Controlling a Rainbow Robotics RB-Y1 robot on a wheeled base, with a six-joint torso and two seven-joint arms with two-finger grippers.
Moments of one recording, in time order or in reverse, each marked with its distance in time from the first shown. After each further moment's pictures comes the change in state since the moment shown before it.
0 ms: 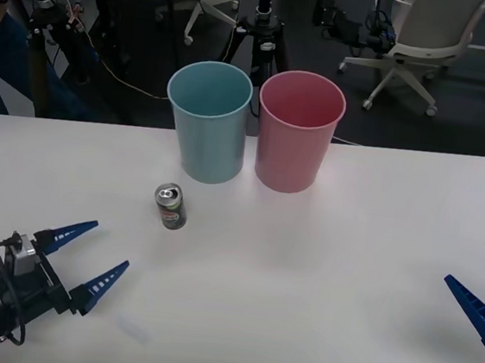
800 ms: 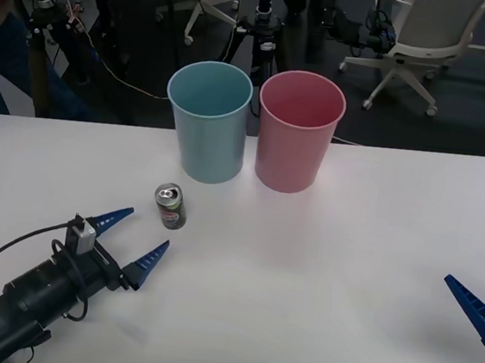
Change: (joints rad) right arm 0.000 0.000 0.000 0.000 0.000 0.000 0.000; left arm -0.080 -0.088 -0.134 0.008 -0.013 0.256 -0.031
